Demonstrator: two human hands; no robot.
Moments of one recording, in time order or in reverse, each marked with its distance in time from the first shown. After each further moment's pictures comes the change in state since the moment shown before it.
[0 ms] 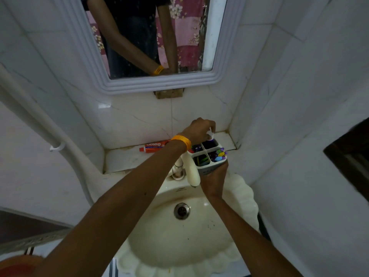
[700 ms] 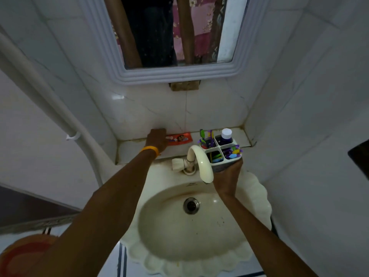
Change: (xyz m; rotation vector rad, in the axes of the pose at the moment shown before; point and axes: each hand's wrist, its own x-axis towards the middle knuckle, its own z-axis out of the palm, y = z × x) left_hand -0.081 -0.178 0.035 0.138 0.143 -0.543; right_hand 0.000 -0.005 0.000 0.039 -0.047 -0.098
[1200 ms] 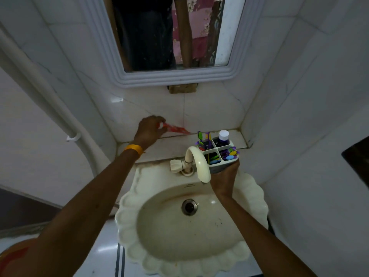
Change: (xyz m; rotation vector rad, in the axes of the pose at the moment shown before) left_hand -0.031 0.010 -0.072 -0.256 0.274 0.185; right_hand 0.001 0.013 -0.001 0.003 0.005 -0.024
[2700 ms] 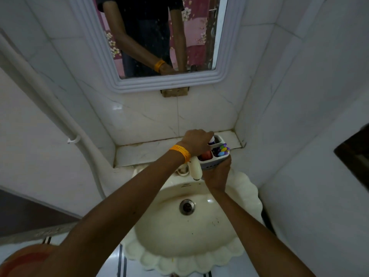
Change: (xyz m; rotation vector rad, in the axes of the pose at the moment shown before) left_hand -0.026 0.169 0.046 0.432 -0.421 0.349; right_hand -0.002 -0.018 0.001 -0.148 0.052 0.062
